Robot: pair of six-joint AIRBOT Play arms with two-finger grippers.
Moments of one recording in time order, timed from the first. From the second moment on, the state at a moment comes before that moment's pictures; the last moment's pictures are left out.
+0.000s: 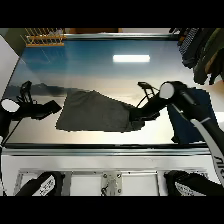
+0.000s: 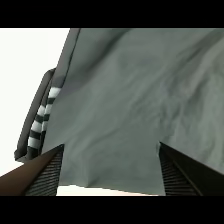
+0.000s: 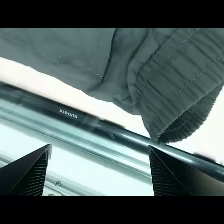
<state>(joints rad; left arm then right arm) 0.24 -1.07 0.87 1.13 -1.02 -1.44 0.34 -1.27 1.19 -1.19 1.39 1.70</state>
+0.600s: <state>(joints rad) -0.02 -0.85 0.79 1.13 -0.97 -1.50 -0.15 -1.16 0.76 -0.88 1.12 1.50</state>
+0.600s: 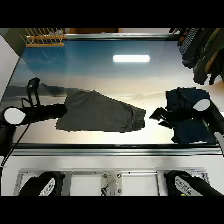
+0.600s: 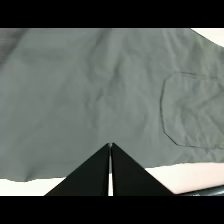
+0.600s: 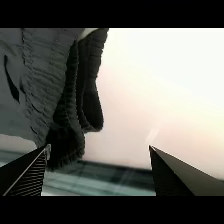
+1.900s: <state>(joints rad) -0.17 -0.84 0.78 1.13 -0.94 -1.57 0.10 -1.44 0.66 -0.35 0.81 1.09</state>
